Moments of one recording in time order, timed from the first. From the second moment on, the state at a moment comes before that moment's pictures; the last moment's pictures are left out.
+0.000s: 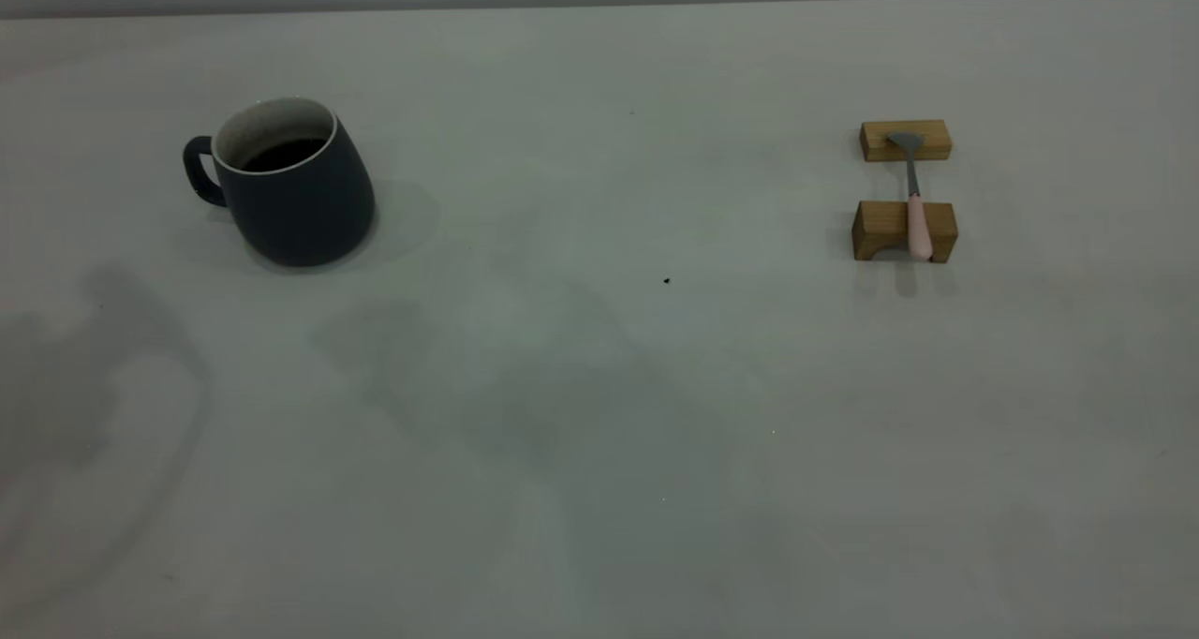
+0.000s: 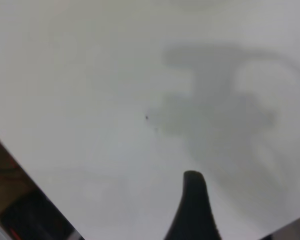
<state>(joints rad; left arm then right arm) 0.02 1.50 -1.03 0.11 0.77 0.69 0.02 0.02 -0.47 0.08 1.14 -0.09</state>
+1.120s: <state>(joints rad) -0.08 2.19 -1.38 0.24 0.53 1.37 0.02 0.02 -0.47 0.08 1.14 -0.09</state>
